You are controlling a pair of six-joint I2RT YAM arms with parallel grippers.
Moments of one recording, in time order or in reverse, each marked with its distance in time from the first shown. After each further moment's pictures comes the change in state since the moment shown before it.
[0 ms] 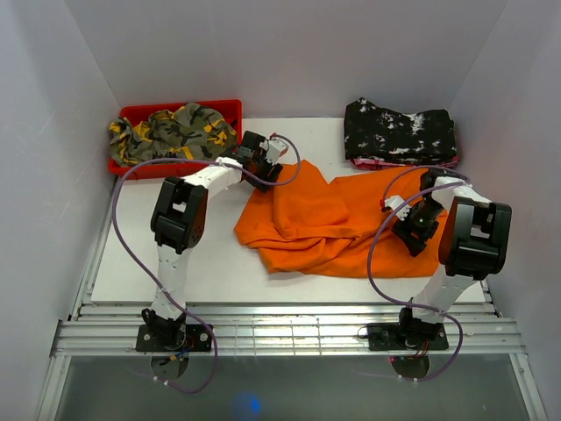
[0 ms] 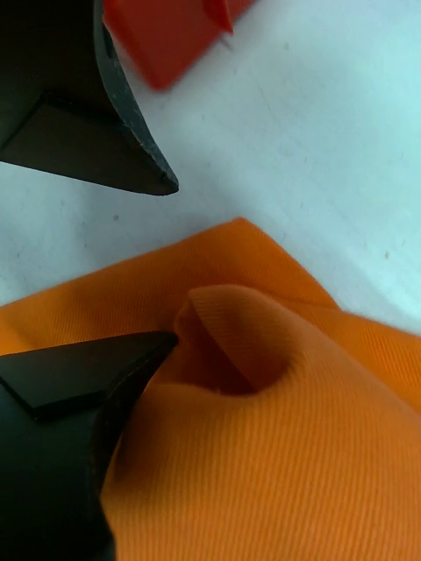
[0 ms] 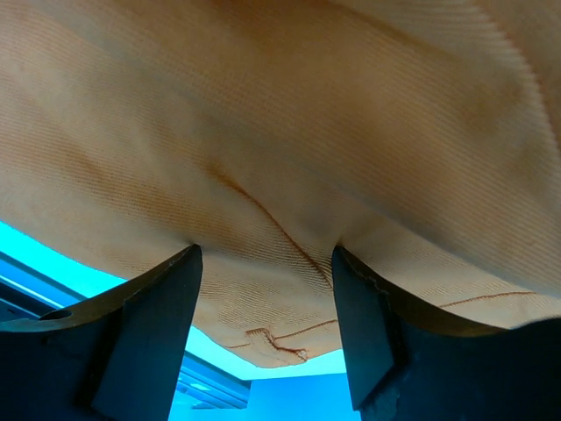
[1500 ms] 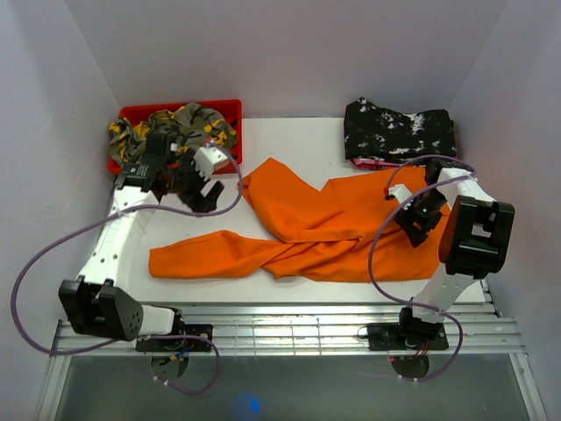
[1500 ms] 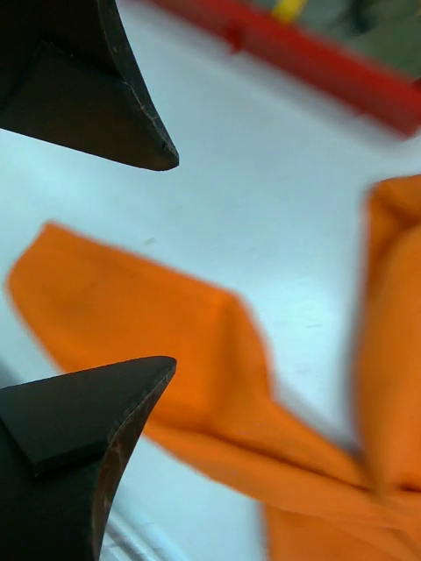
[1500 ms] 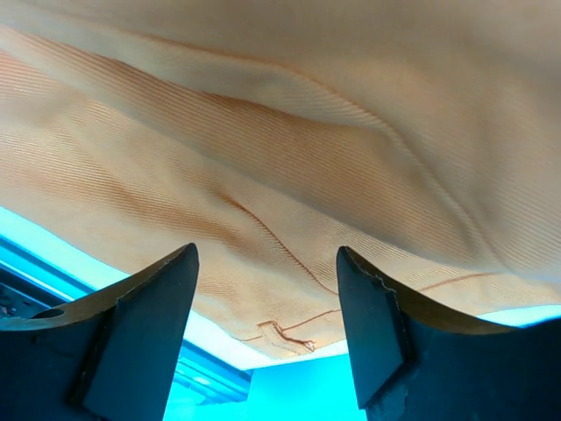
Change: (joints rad) left arm 0.346 -0.909 -0.402 -0.646 0.320 0.404; right arm -0.008 0.032 0.100 -0.061 -0.008 0.031
